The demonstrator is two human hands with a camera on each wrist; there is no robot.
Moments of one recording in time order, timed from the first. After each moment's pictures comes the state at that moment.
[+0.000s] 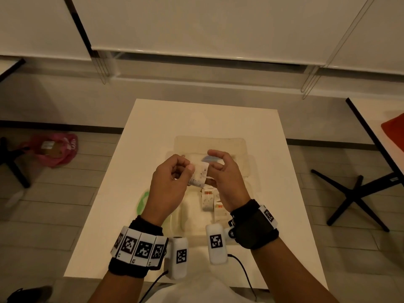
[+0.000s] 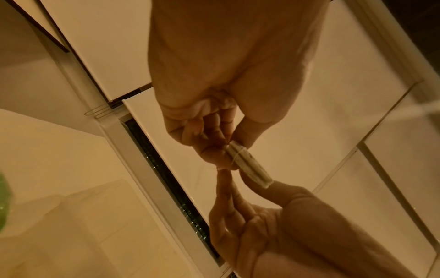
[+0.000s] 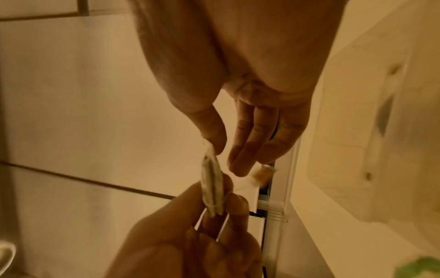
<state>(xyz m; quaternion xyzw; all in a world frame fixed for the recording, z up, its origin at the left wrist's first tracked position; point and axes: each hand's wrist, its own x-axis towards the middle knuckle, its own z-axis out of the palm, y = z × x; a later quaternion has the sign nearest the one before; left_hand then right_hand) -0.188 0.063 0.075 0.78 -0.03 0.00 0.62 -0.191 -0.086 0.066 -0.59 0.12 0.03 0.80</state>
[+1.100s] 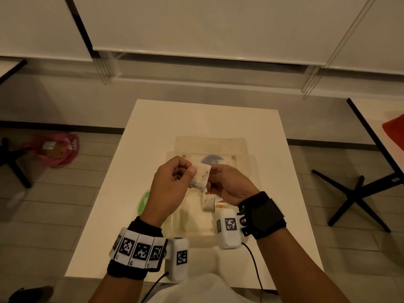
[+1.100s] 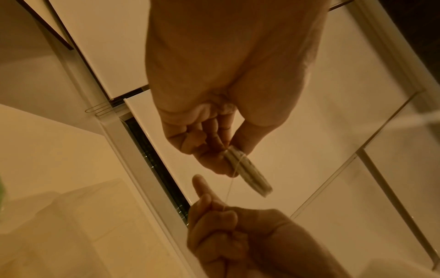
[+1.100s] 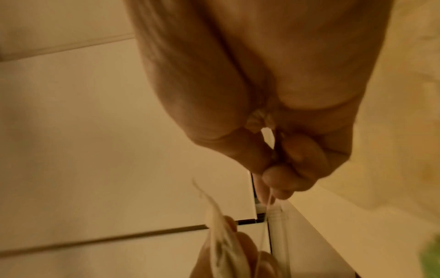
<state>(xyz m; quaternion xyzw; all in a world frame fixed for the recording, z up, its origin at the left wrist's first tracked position) -0.190 0.066 0.077 0.78 -0.02 -0.03 0.63 -0.177 -0.105 0.059 -0.56 0.12 0.25 0.78</state>
